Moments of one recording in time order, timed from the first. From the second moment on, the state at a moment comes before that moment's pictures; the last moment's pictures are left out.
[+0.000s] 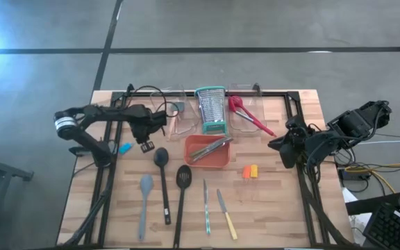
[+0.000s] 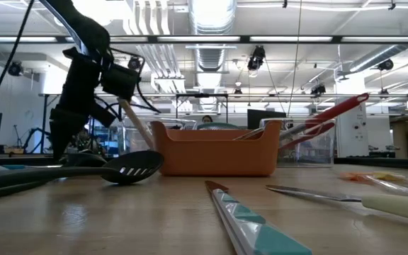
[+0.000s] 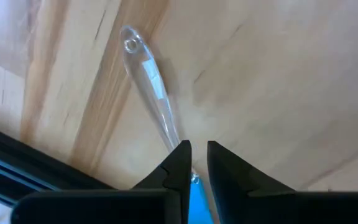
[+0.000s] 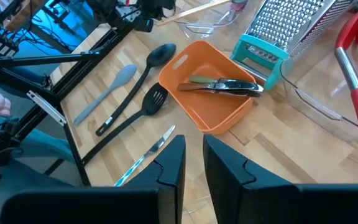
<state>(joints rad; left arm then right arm) 0.48 1.48 0.82 -1.05 -0.16 -0.08 0.53 1.04 1.43 -1.23 0.54 1.17</state>
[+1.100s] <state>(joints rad) 0.49 1.16 0.60 -1.11 -0.09 -0.59 0.53 1.02 1.44 -1.24 0.54 1.14</state>
